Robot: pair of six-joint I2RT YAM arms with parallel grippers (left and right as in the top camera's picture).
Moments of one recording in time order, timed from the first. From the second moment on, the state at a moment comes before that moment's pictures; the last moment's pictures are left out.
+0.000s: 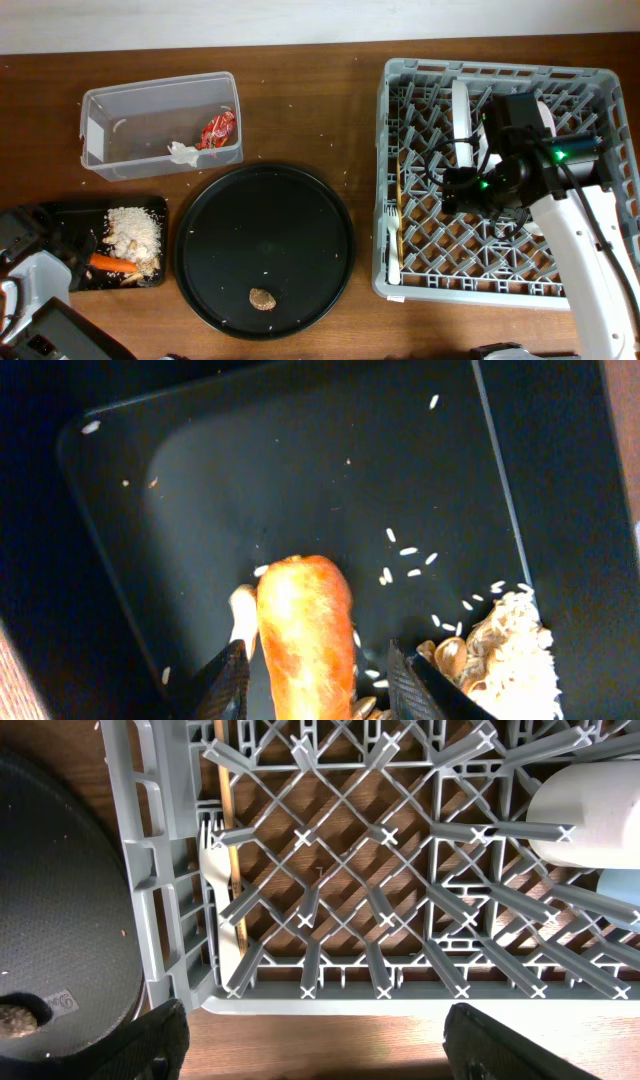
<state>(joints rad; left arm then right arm) 0.76 1.57 0.85 -0.42 -0.01 -0.53 0.12 1.40 1.47 -1.44 0.00 0.26</state>
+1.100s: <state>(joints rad) -0.11 1.57 1.06 -1.10 0.17 -0.57 0.12 1.40 1.47 -1.44 0.00 0.26</state>
